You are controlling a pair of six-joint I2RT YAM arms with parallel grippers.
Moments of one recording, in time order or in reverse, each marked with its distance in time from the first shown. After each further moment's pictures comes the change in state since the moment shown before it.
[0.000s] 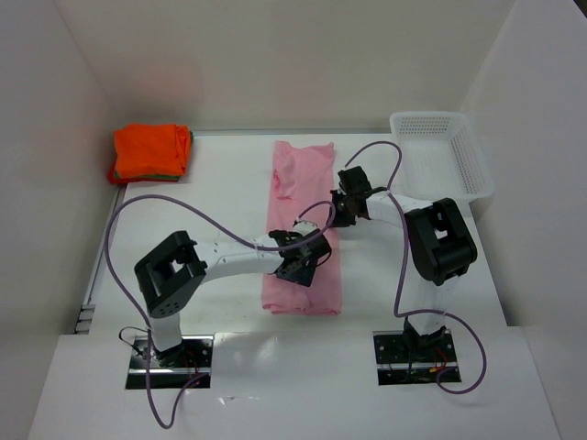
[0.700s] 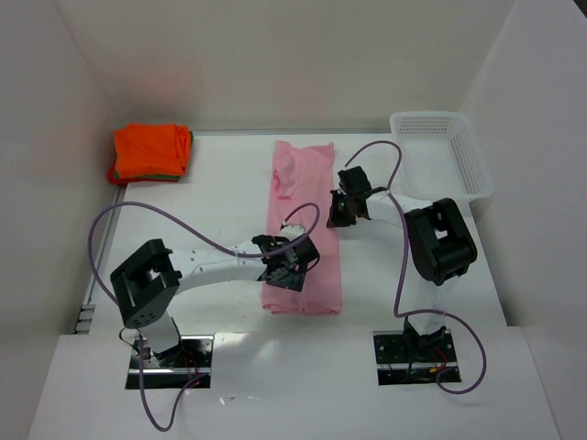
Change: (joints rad) left arm -0.011 -0.149 -0.118 -0.025 0.015 -0.071; right arm 0.000 0.000 0.000 0.000 0.014 -0.011
